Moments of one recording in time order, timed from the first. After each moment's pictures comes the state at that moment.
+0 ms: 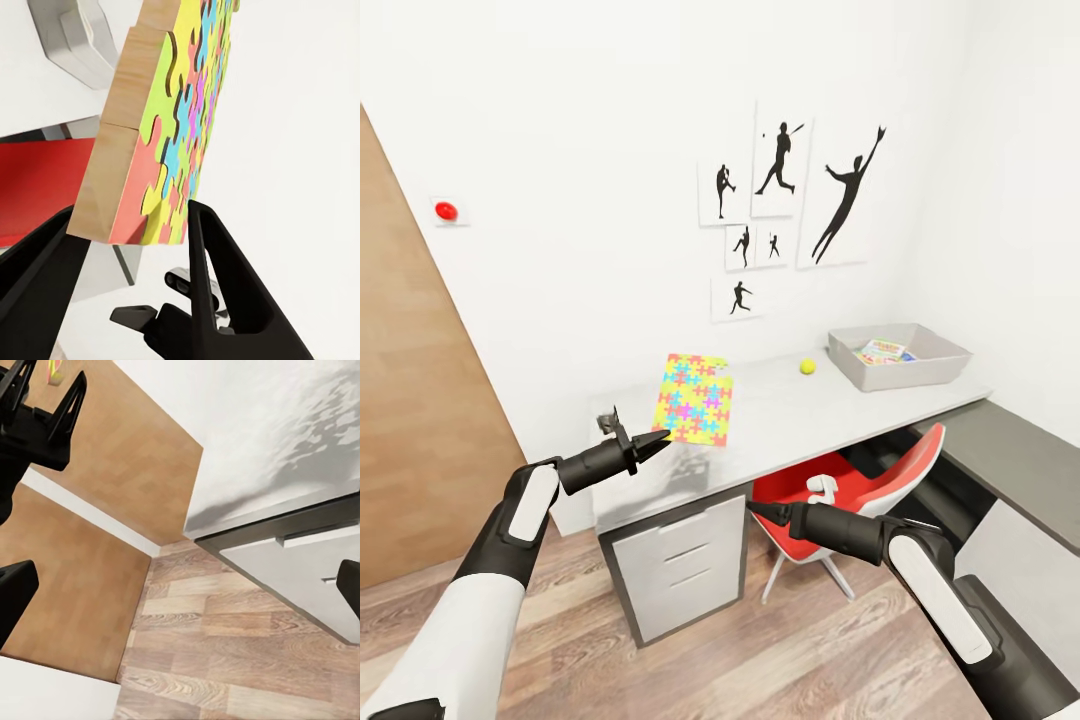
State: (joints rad) left arm -0.74 0.02 0.19 -0.97 0.72 1.04 -0.78; right arm -0.43 -0.27 0.32 -1.47 -0.93 0.74 0.36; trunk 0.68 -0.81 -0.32
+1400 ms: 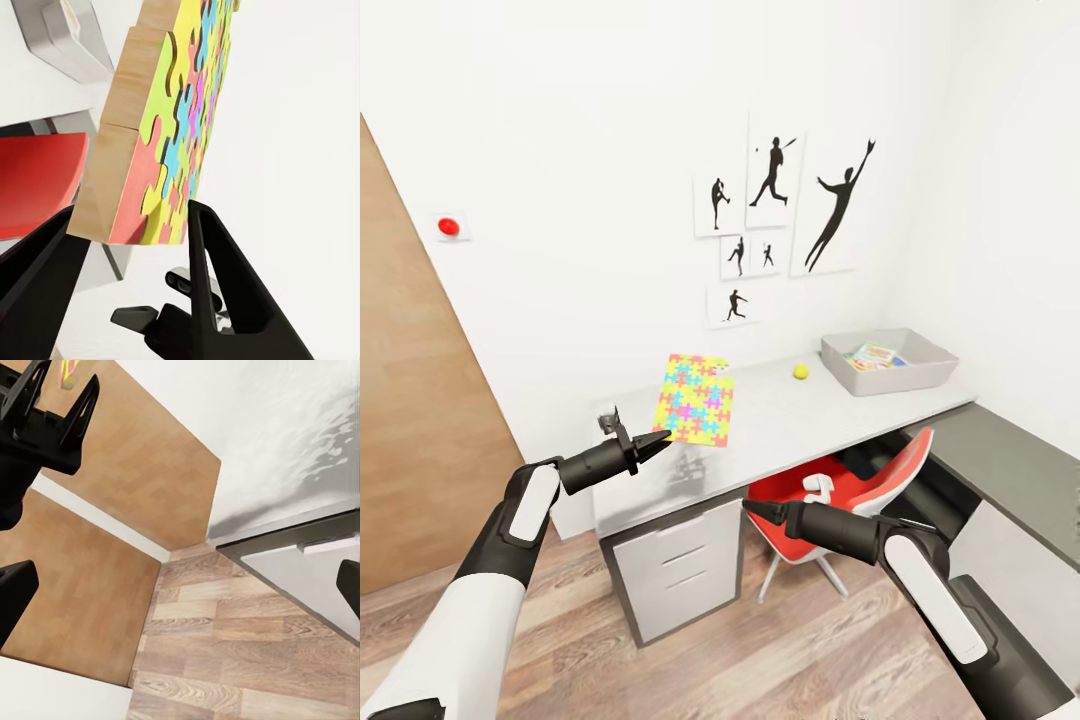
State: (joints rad) left arm -0.74 0.02 0.18 -0.96 0.71 1.04 -0.78; right arm -0.43 -0.25 0.31 -1.47 -0.93 0.74 0.36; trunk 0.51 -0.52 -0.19
